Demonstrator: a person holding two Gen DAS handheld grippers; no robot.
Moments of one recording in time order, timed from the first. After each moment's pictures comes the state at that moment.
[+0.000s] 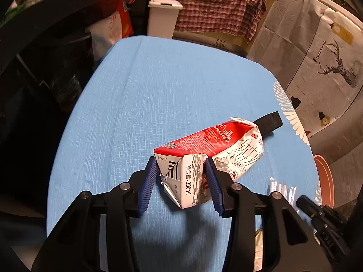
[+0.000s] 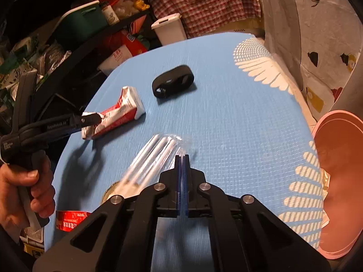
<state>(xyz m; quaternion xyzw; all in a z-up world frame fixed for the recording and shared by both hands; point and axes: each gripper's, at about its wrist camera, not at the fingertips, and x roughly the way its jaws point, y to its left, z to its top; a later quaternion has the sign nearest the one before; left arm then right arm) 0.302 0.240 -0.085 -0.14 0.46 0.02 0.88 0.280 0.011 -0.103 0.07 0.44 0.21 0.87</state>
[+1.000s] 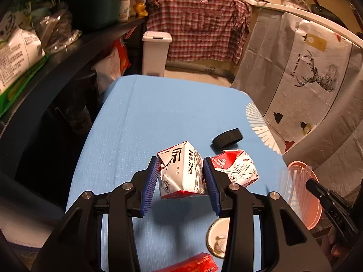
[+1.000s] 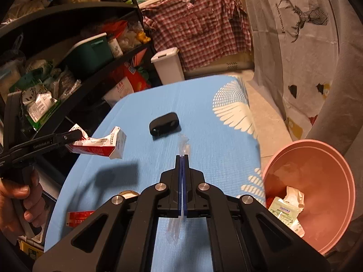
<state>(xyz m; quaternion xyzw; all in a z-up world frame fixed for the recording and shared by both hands) 0.243 0.210 -0.010 -0.12 0.38 0.02 0.92 0.246 -0.045 -0.038 0.07 0.35 0.20 0.91</state>
